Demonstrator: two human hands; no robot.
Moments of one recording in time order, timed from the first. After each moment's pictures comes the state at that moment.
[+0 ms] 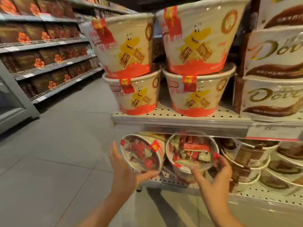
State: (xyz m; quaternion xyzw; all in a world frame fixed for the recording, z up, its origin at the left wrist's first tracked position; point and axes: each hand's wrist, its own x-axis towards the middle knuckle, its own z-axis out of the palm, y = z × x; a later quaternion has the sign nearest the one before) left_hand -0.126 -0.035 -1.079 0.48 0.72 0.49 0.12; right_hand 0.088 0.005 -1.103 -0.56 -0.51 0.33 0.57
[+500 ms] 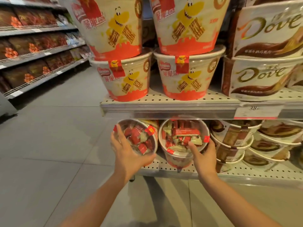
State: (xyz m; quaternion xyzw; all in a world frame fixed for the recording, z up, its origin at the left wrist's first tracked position) left_hand -0.119 -0.010 -1.088 0.50 0.74 0.42 0.15; right_hand 0.086 0.033 -1.108 -0.59 -0.45 0.37 0.55
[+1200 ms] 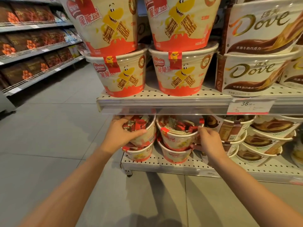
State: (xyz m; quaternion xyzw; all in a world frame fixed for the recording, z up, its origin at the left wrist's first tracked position) left_hand -0.144 0.013 -1.032 0.60 0.69 0.38 0.18; right_hand 0.116 0.043 -1.060 -0.55 -0.47 0.49 0.49
